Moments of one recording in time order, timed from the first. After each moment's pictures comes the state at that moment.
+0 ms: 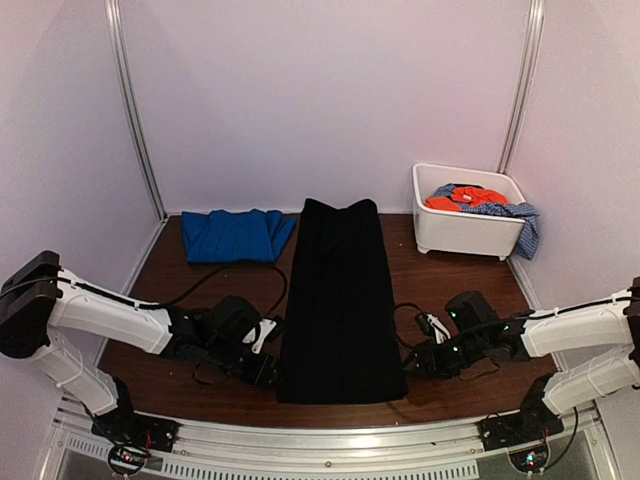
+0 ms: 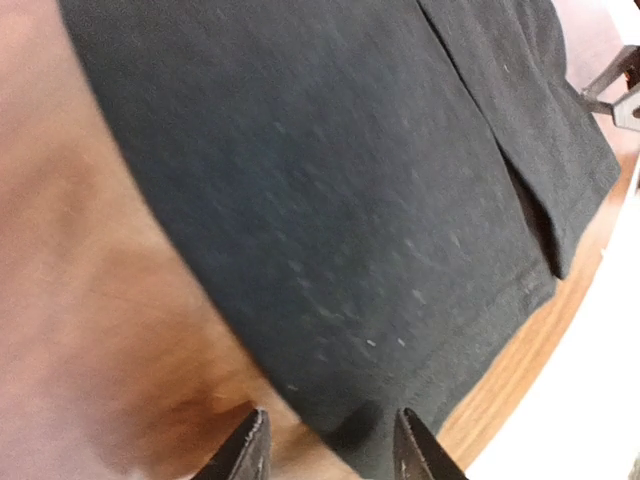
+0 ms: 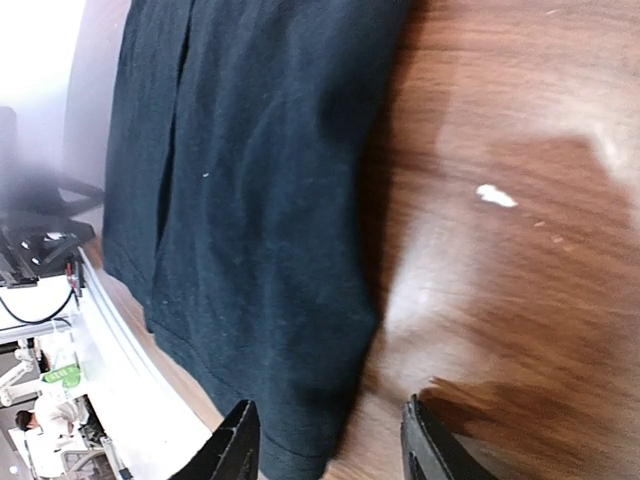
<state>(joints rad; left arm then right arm) -1.01 1.48 0.61 -0.11 0.20 -0.56 0.72 1.23 0.36 -0.05 -0.43 0.76</state>
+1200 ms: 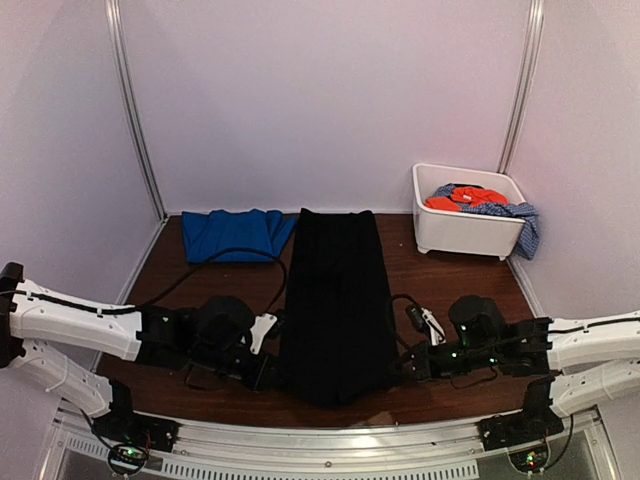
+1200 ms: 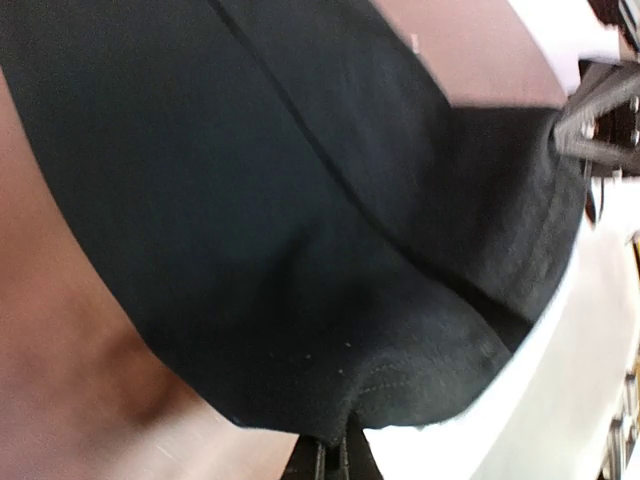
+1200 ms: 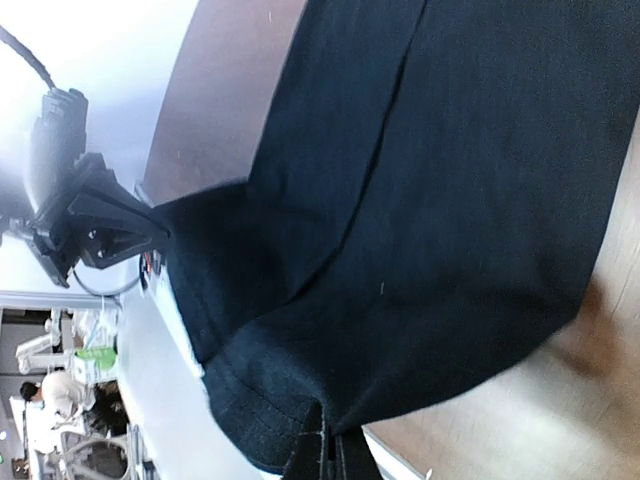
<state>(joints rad) -1.20 1.28 0.63 -0.18 0.11 -0.68 1.04 0.99 0.39 -0.04 -0.22 0.97</state>
